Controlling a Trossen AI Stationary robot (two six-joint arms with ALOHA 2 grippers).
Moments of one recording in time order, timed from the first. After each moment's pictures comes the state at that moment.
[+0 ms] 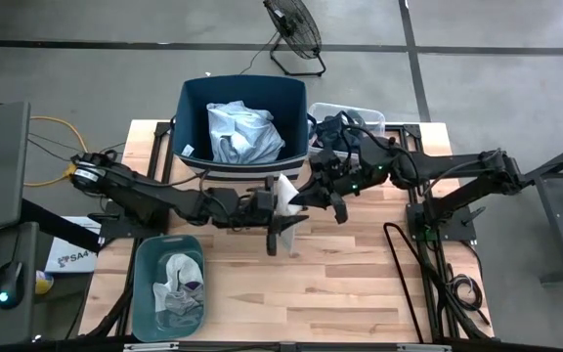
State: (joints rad) left arm -0.25 1.49 1.12 0.46 -0.32 -0.10; right arm 0.05 1.36 1.34 -0.02 -0.27 0.60
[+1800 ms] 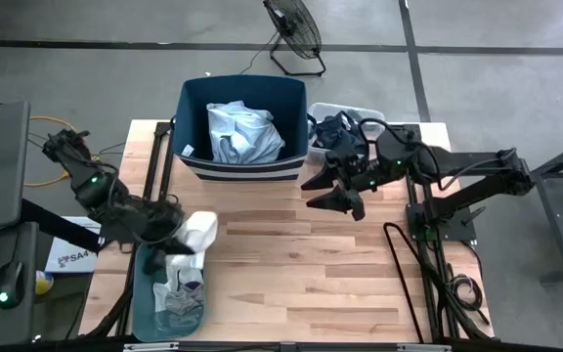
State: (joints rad) left arm -0.71 0.88 1.12 -0.86 -0.27 -0.86; right arm 0.04 1.26 1.34 -0.17 -0.26 0.55
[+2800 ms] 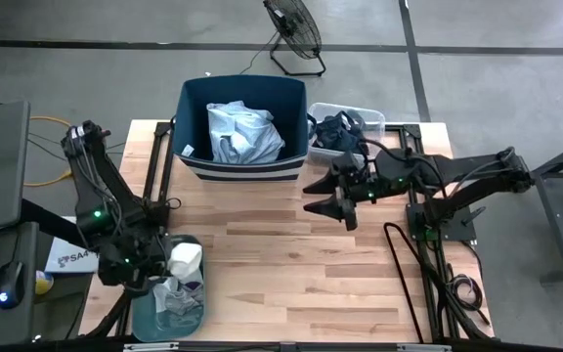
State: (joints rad) left arm -1.11 0.91 0.92 -0.95 -0.32 -1.15; right arm 0.16 1.26 1.34 -0.24 0.01 0.58
